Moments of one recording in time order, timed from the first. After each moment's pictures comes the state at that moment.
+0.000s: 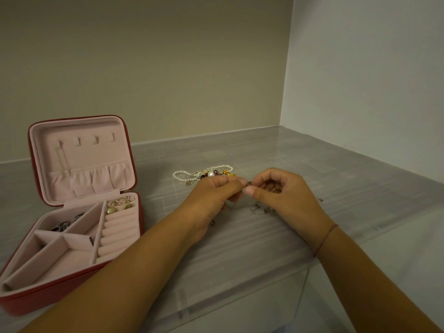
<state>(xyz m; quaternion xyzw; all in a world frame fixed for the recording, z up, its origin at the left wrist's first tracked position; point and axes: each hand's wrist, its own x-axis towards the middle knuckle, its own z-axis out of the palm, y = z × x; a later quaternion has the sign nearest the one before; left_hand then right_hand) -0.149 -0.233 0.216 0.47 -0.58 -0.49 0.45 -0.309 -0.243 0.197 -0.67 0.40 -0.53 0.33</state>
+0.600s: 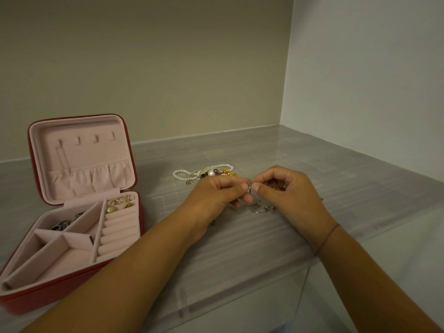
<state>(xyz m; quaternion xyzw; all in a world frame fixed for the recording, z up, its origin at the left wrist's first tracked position) -0.147 -0.231 0.215 0.43 -0.61 -0.49 0.45 -0.312 -0.242 0.198 -0.68 0.39 -0.55 0.30</state>
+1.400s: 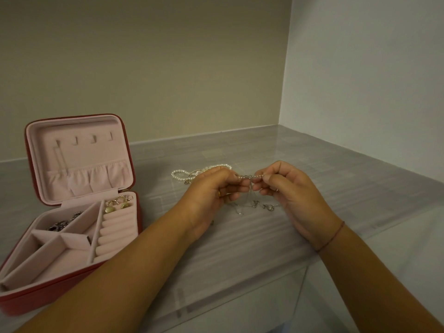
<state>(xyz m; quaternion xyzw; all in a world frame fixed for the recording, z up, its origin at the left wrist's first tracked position) -0.150 -0.235 0.221 0.37 -0.51 -0.59 0.51 -0.313 -0.241 0.201 -0.58 0.33 -0.58 0.46</state>
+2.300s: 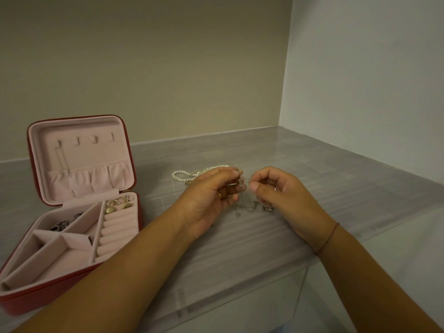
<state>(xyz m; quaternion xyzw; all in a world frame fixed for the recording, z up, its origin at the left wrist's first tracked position) -0.148 -0.236 0.222 0.34 -0.46 -0.64 0.52 -0.311 -0.240 0.199 -0.67 0.34 -0.51 0.41</state>
